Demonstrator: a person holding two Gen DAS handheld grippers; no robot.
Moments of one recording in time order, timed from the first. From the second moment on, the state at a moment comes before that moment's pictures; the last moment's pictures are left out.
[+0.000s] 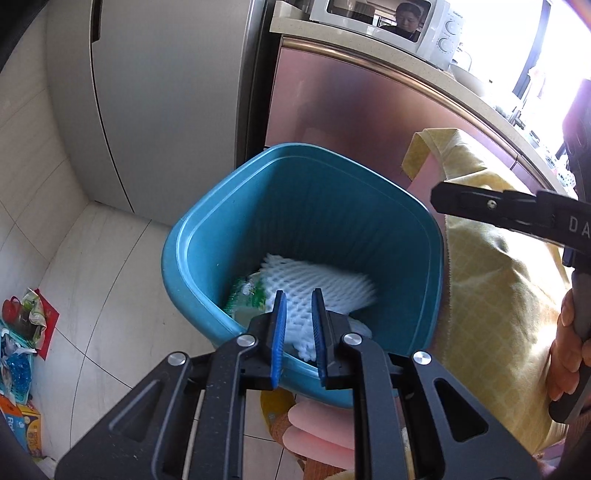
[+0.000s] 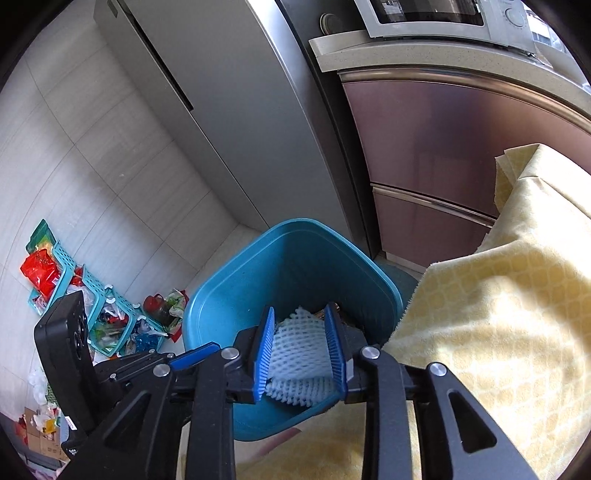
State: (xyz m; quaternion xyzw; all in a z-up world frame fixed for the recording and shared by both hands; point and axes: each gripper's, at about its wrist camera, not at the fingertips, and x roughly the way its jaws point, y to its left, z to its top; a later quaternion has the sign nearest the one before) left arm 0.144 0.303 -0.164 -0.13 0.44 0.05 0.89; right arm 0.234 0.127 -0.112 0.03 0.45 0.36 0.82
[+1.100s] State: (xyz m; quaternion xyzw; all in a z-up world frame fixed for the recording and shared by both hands) left arm 0.110 0.118 -0.061 -0.04 0.33 -0.17 0.93; right arm 0.109 -0.115 -0.068 0.09 0.32 0.23 0.91
